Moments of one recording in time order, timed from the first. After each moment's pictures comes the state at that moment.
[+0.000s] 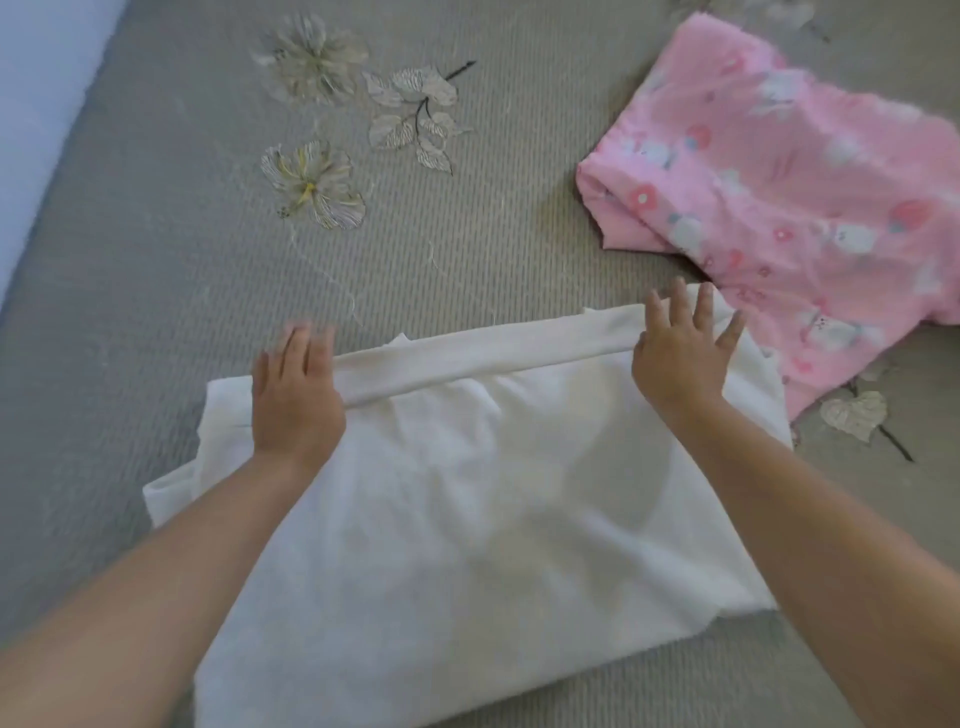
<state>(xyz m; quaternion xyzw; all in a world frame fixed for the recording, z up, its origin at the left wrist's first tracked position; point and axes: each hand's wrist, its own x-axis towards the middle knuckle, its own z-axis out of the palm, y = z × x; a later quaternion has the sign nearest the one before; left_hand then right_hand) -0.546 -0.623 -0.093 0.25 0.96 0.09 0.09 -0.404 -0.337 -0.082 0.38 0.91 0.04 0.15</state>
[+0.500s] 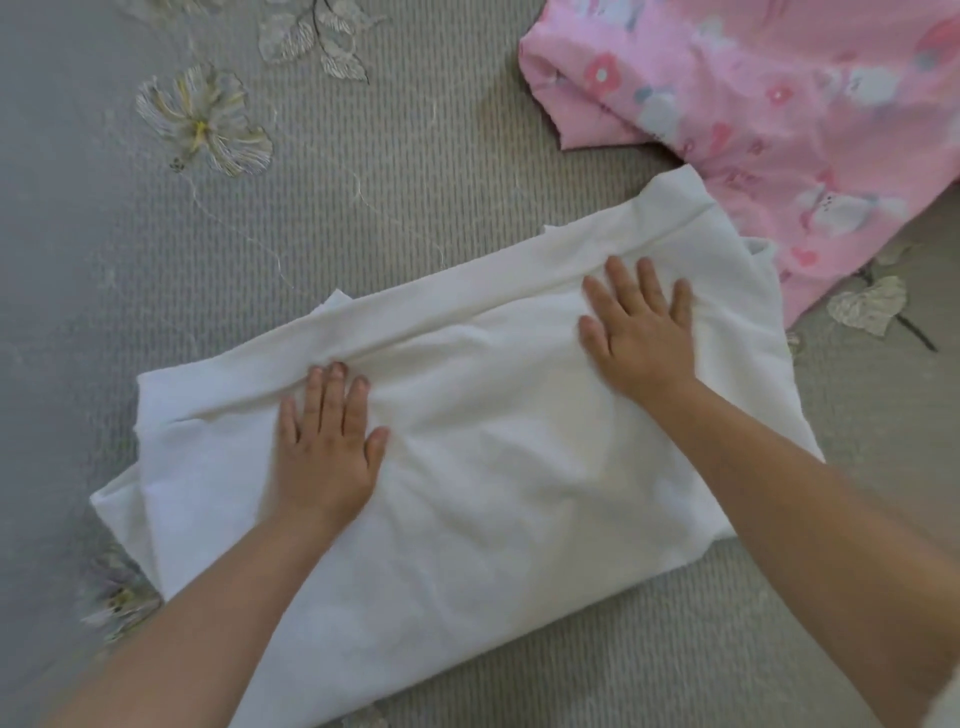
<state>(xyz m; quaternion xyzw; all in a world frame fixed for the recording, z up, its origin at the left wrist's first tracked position) -0.470 -0.614 -0.133 0.36 0.91 -0.05 0.20 -0.356 -0.345 -0.127 0.32 0.93 -0.09 0.17</state>
